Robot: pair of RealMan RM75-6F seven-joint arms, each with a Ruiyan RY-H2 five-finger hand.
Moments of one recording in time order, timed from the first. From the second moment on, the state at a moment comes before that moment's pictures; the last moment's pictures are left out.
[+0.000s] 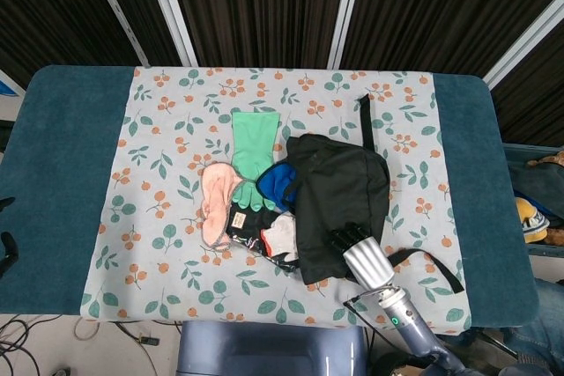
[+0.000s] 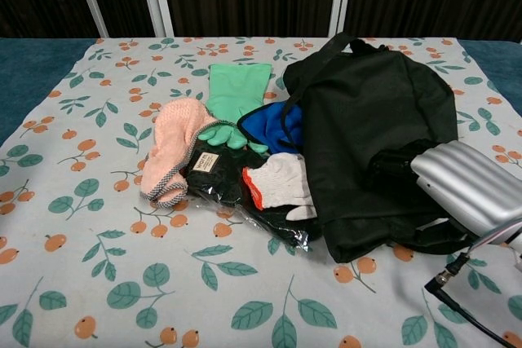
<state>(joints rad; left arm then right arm) -0.05 -1.11 -0.11 -1.66 1.35 1.52 0.05 0.36 -1.88 -0.01 -0.89 -1.79 1.44 0.03</state>
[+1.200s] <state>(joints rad) -0.04 -1.10 -0.11 -1.68 1.34 1.51 0.05 0.43 -1.47 0.21 -1.29 -1.67 1.60 0.34</state>
